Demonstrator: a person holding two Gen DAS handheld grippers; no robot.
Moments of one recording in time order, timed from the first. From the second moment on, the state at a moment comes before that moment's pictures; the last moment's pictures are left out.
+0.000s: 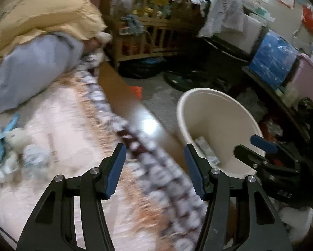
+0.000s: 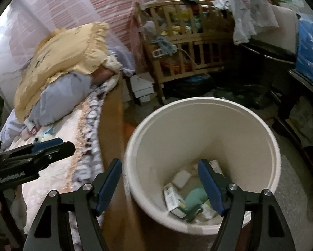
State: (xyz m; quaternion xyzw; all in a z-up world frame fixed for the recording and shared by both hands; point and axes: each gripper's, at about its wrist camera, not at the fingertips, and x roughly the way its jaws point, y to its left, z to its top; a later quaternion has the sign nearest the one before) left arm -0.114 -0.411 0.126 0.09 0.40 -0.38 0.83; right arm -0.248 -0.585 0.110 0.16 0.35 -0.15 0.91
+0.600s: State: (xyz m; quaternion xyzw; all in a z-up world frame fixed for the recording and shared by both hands) left arm -0.099 -0.252 0.122 0.08 0.37 -0.27 0.89; right arm -0.197 -0.455 0.124 0.12 0.37 -0.05 0.92
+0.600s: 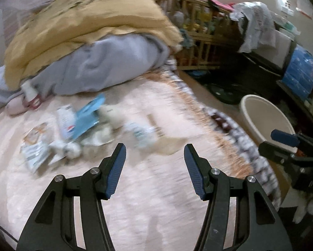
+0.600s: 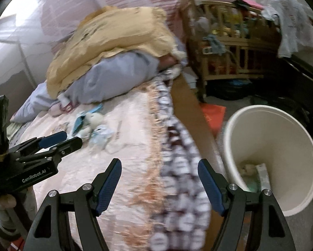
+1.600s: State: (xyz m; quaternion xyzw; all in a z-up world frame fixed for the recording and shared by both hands) left arm 0.036 -0.025 0.063 -0.13 0.45 -0.09 0.88; right arm -0.026 -0.353 0.066 0.06 0.45 0.08 0.89
